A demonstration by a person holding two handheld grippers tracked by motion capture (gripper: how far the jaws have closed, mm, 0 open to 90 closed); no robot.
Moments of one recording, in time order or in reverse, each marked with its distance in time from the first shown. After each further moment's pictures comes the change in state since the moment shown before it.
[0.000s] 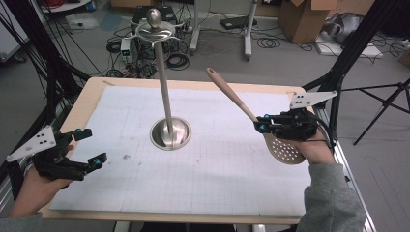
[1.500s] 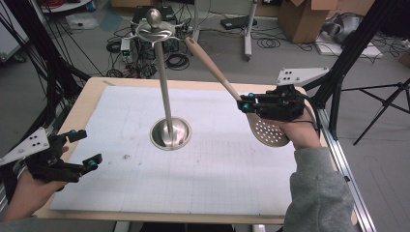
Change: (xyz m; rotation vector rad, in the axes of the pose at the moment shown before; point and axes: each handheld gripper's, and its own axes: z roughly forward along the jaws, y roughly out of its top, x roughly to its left) left arm 0.000 0.000 -0.011 -0.006 0.019 -0.002; right arm 0.015 0.063 0.019 -0.090 0.030 -0.036
